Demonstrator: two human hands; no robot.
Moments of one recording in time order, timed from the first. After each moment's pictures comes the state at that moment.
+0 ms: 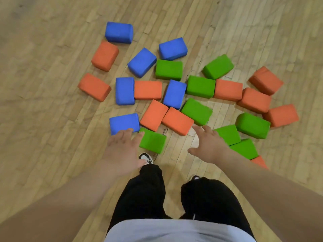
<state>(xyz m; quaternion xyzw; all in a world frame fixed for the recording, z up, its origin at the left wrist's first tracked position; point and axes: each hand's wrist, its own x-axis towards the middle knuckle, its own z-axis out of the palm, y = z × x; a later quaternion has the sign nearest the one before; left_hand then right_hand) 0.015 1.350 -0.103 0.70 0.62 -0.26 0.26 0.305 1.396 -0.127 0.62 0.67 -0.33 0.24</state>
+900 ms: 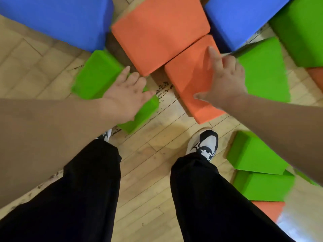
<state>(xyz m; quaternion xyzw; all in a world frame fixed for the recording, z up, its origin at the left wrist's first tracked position) 0.064 1.399 -0.723 0.73 0.53 -0.35 0.26 0.298 1.565 -0.715 0.50 0.80 -0.20 0.27</state>
